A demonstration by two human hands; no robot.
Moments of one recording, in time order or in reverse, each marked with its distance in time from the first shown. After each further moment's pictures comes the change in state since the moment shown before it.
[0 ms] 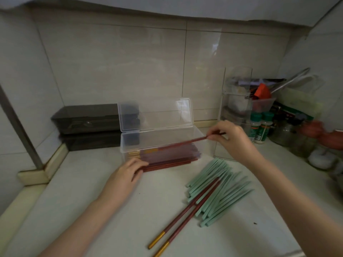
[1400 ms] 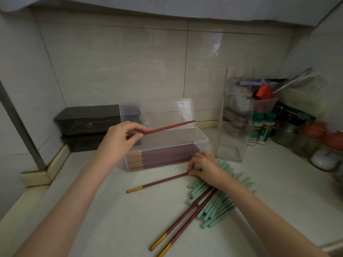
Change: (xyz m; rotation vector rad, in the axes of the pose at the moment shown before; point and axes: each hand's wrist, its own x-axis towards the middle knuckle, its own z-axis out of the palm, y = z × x) left_hand 0.068 0.045 -0.076 -0.196 0.084 -0.127; right_hand -0.026 0.023 0.096 -0.101 -0.354 0.071
